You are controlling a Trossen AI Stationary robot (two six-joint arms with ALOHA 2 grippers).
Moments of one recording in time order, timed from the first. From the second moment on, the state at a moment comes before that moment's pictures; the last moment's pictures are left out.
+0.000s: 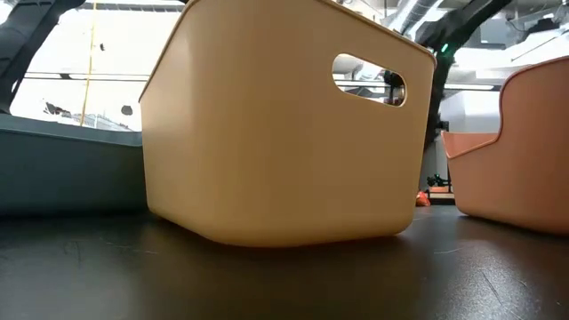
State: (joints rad) left arm 0.48 1.91 1.78 -0.82 0.19 -0.15; right arm -0.93 1.59 1.18 -0.87 -0.04 -0.17
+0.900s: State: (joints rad) left arm 0.46 1.91 1.78 -0.82 0.17 -0.15; right arm -0.96 2.03 1.38 -0.98 0.00 -0.27
